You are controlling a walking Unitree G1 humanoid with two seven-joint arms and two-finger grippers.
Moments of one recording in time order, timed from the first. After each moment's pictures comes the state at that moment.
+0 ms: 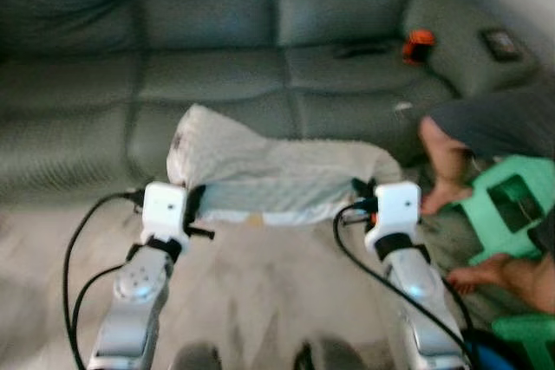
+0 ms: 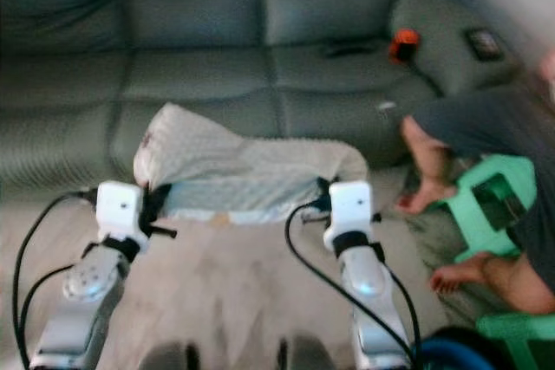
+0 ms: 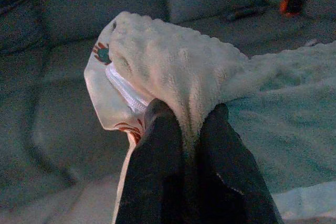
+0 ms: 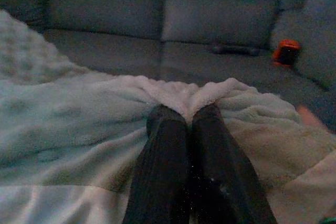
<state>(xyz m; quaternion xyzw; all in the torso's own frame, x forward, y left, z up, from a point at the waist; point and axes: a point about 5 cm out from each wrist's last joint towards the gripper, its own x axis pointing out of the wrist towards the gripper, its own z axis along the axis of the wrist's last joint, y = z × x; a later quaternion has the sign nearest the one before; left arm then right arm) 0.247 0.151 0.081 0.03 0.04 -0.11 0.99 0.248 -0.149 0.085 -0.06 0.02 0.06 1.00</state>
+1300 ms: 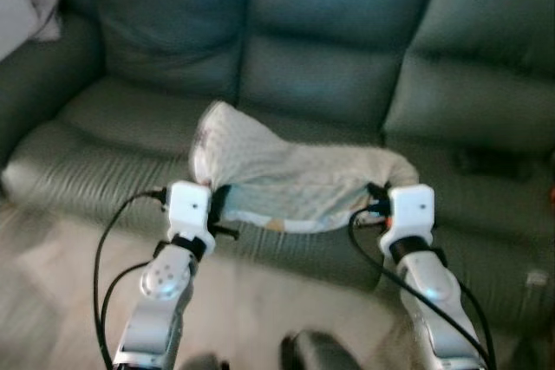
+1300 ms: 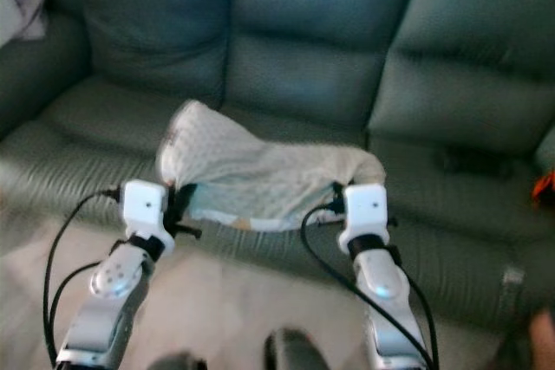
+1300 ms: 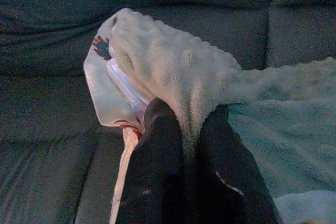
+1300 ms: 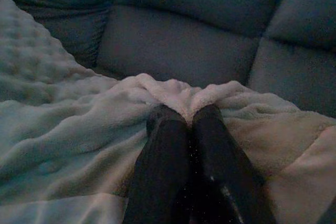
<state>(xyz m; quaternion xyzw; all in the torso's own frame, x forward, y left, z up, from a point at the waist) 0.251 0.128 0.082 0.01 0.03 -0.13 0.99 0.249 -0.162 0.083 -0.06 0.02 0.05 1.00</state>
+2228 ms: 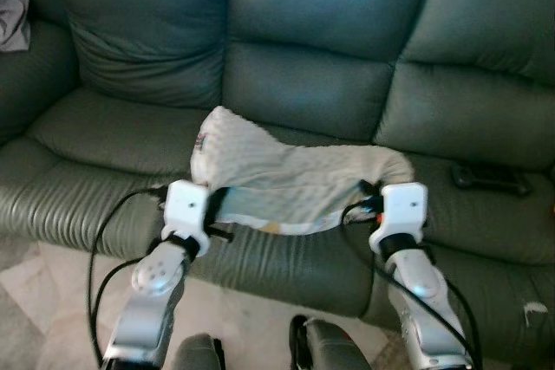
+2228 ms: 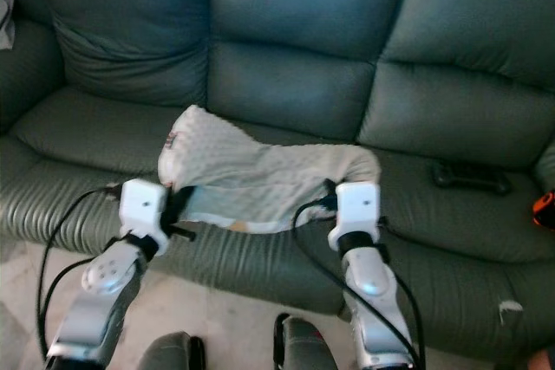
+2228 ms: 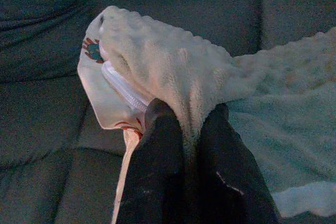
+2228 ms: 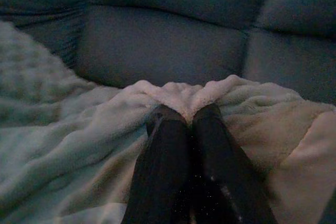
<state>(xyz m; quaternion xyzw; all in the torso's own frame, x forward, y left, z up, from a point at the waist) 0.256 0.132 0.079 0.04 0.06 -0.17 0.98 0.253 -0.156 0.084 -0.03 0.03 0.01 1.00</state>
